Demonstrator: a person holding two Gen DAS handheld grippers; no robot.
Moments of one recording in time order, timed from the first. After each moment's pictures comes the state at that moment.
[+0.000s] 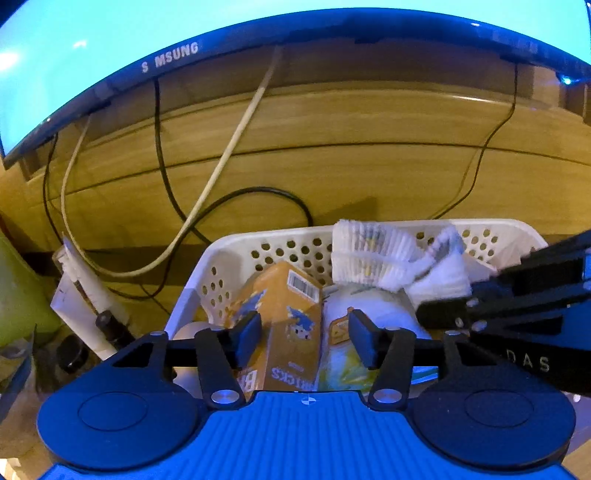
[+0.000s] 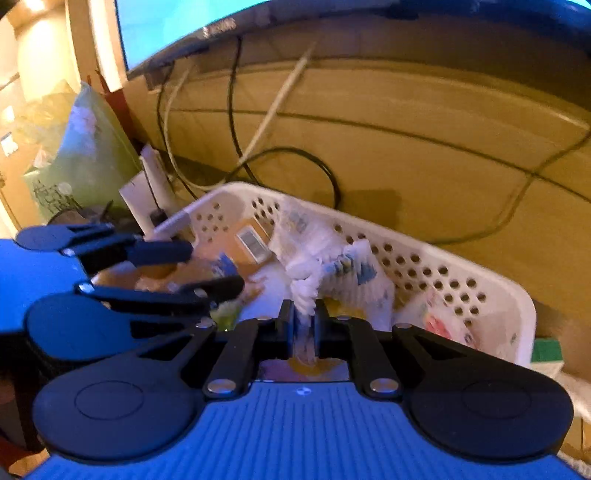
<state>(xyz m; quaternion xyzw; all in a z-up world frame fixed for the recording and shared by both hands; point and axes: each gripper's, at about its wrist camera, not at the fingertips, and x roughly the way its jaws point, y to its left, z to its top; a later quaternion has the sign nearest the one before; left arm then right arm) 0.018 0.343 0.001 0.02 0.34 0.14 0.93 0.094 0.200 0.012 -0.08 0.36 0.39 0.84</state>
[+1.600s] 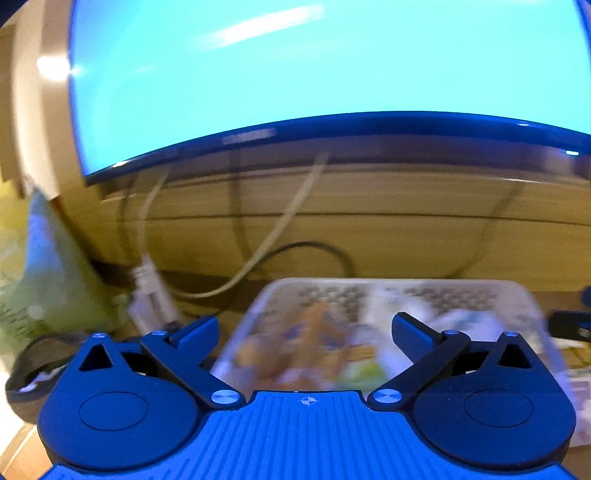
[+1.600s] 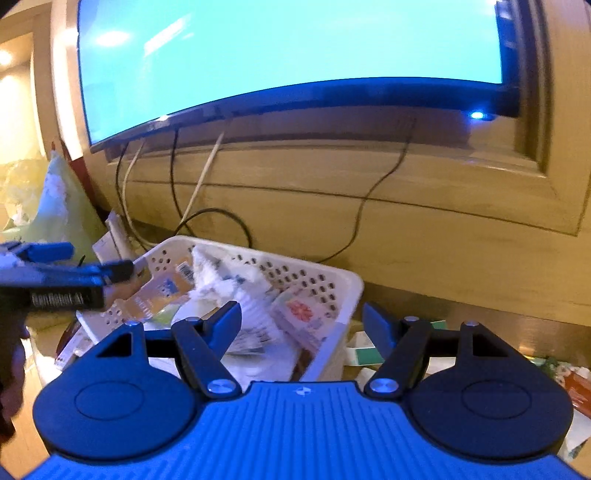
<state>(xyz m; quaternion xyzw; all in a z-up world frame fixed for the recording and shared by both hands) -0.039 0.320 0.052 0.01 0.26 0.25 0.93 0.055 0.086 0.048 -0.02 0.28 0.33 0.90</state>
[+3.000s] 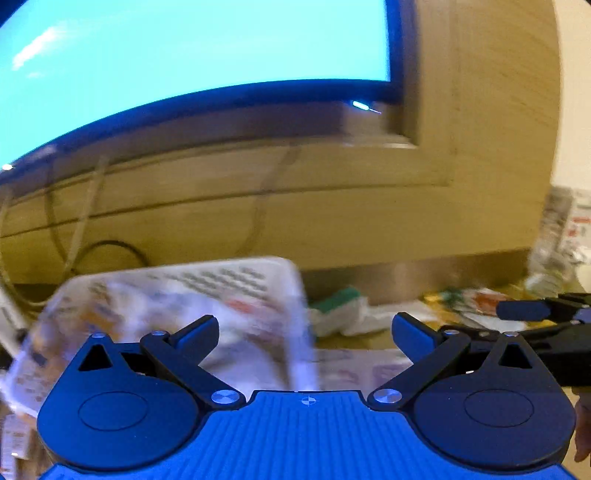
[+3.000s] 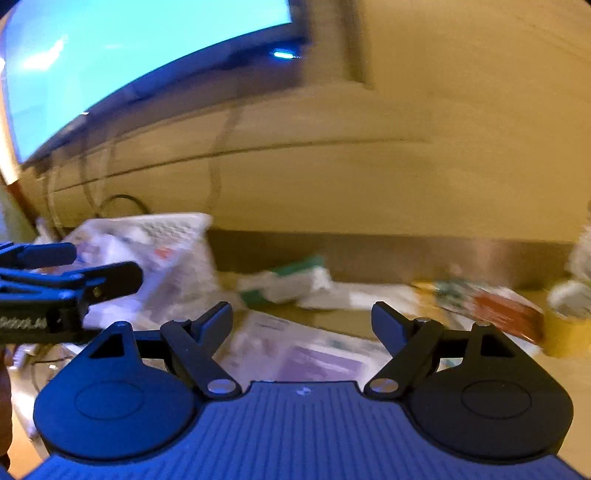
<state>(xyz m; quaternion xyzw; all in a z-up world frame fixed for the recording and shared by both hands) 0.001 0.139 0.023 0.02 0.28 0.04 0.96 0.055 -0.057 0.002 0.03 0.33 0.19 0.93</state>
